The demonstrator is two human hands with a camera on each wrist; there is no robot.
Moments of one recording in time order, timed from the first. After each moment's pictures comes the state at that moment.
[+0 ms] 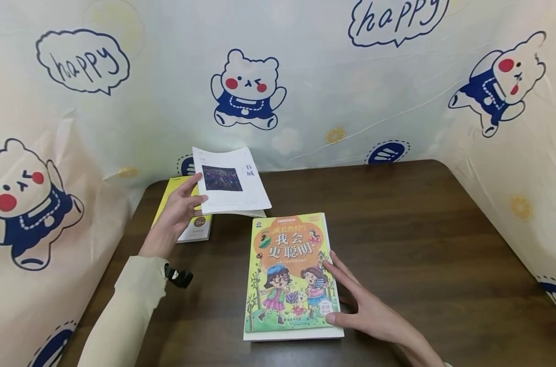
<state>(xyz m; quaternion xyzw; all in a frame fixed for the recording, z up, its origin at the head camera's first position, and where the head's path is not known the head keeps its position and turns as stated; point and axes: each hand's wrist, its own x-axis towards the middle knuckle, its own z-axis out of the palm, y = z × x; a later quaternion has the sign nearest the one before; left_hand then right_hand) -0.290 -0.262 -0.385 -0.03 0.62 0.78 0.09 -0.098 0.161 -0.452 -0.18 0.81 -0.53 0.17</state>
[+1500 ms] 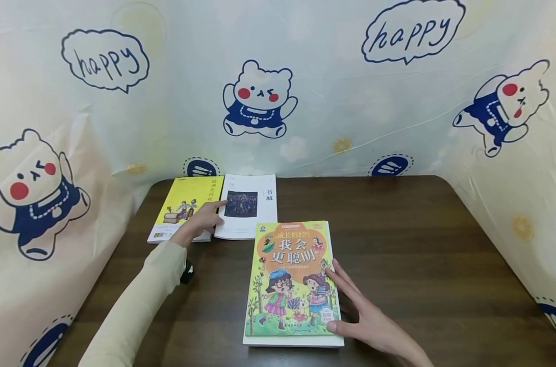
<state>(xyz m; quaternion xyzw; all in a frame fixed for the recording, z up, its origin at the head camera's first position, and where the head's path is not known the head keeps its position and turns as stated) -0.324 -0.258 -0.455 -0.04 0.88 0.43 0.19 -0.100 0.155 -0.458 -0.15 0.80 -0.54 0.21</state>
